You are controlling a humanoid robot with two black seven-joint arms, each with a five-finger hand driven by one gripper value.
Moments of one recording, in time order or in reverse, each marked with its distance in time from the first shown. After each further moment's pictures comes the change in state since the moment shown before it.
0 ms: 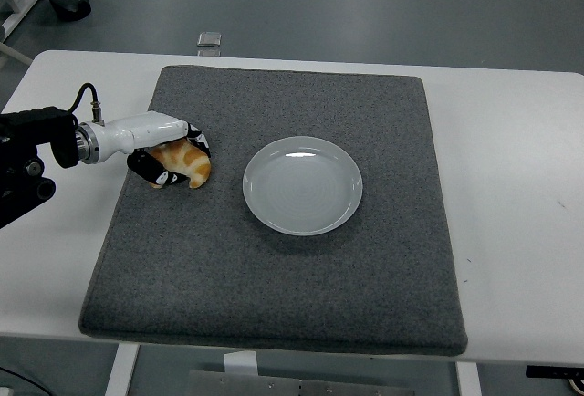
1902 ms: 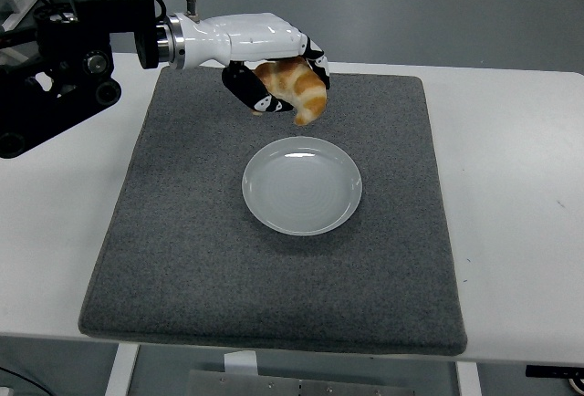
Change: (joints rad) left arm -0.428 -0.154 0.082 -0.139 -0.070 -0.123 -0.012; right arm 0.000 0.000 0.000 0.000 0.000 0.000 0.000
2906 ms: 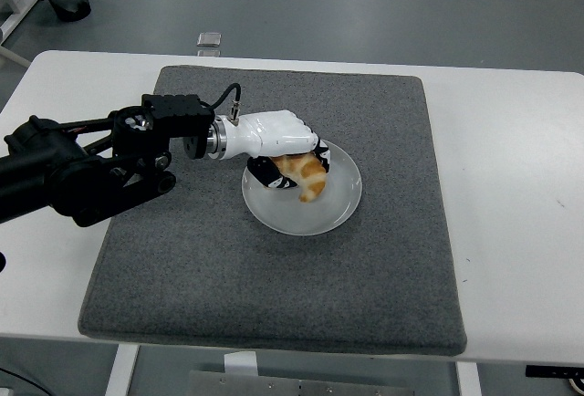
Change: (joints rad) left arm 0.176 -0.179 0.143 0.187 0.197 0.184 0.006; right arm 0.000 0.000 0.000 0.000 0.000 0.000 0.000
